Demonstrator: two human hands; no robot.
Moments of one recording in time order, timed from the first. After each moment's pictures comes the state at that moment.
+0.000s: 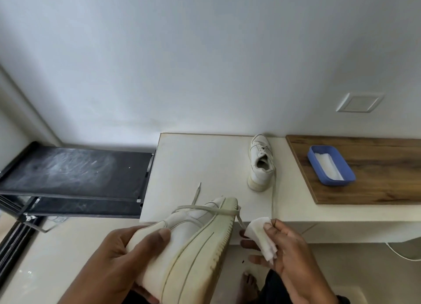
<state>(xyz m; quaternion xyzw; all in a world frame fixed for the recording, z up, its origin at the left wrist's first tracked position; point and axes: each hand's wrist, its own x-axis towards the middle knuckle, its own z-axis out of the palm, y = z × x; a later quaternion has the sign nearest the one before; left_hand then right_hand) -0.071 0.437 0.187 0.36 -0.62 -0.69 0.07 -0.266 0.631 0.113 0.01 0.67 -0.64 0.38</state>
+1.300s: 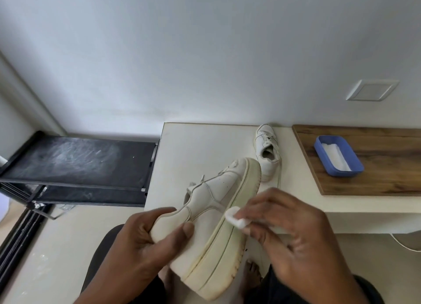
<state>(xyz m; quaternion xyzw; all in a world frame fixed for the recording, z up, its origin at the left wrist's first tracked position) -0.082 0.442 0.163 0.22 -0.73 -0.62 0.16 -0.249 0.620 0.182 -0.52 0.73 -0.43 0.05</state>
